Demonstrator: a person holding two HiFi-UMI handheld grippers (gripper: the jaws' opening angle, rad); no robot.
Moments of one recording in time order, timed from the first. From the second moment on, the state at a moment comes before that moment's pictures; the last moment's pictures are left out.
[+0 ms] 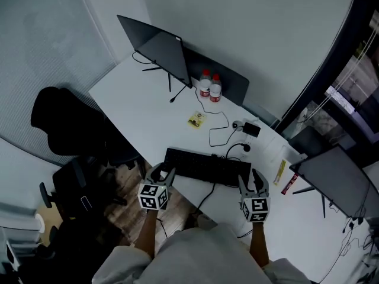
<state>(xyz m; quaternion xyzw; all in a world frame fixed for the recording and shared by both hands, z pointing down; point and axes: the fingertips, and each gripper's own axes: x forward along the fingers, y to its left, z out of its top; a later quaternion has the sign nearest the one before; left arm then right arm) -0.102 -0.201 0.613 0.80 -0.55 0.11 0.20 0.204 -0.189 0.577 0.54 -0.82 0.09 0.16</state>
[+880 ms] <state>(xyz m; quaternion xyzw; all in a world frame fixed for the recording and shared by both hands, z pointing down) -0.104 -0.222 0.646 0.79 -0.55 0.15 0.22 0.222 -0.210 0.604 0.55 -0.81 0.14 0.15</state>
